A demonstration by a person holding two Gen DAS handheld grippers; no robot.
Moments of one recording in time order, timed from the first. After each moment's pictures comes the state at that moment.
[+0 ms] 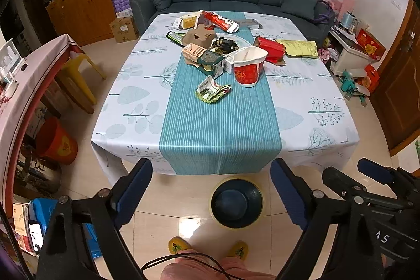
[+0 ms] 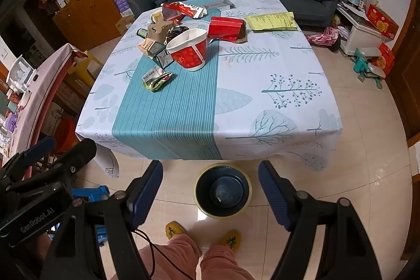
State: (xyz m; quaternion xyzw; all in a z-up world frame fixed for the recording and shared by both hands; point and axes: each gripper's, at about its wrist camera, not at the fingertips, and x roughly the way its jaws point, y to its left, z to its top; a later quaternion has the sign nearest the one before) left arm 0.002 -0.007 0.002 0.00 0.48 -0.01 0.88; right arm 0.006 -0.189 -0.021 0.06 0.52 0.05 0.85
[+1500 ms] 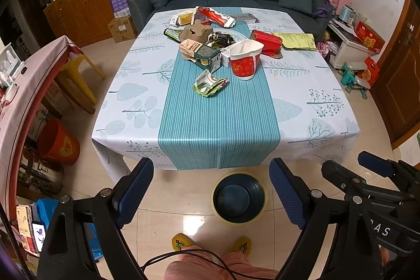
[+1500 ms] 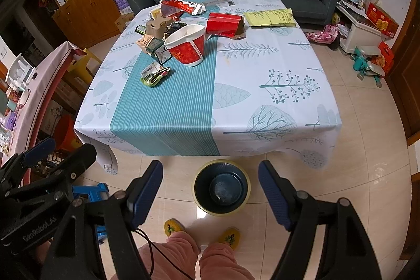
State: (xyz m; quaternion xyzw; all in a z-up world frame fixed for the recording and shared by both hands) left arm -0.008 -0.010 0.001 0.01 0.48 -0.01 0.87; right arm 0.003 -0.190 -0.023 0.06 0.53 0.05 0.85
